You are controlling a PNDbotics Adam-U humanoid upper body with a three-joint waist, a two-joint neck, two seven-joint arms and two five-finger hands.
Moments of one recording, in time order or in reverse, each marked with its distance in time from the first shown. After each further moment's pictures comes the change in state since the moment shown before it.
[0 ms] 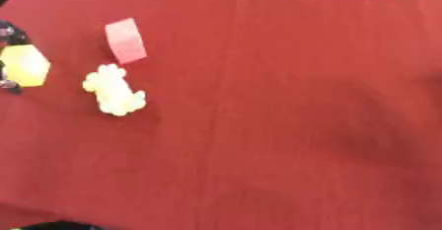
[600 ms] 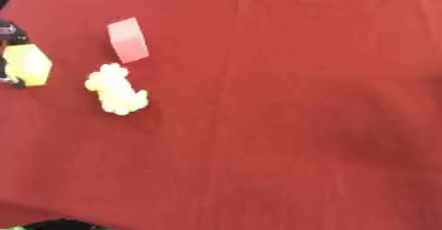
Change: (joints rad) left arm -0.001 0.000 0.000 0.007 -0.018 0.012 0.004; right arm 0.001 0.003 0.000 0.000 0.004 0.000 -0.001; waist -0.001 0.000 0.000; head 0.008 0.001
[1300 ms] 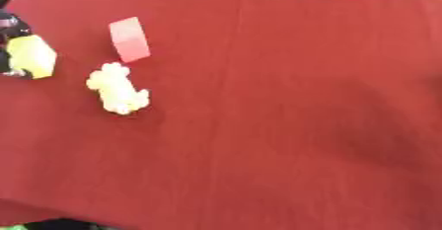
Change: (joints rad) left arm 0.022 0.014 0.012 -0.128 0.153 0.017 0.002; right arm 0.008 0.004 -0.006 0.000 -0.001 -0.002 -0.005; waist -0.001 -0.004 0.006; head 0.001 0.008
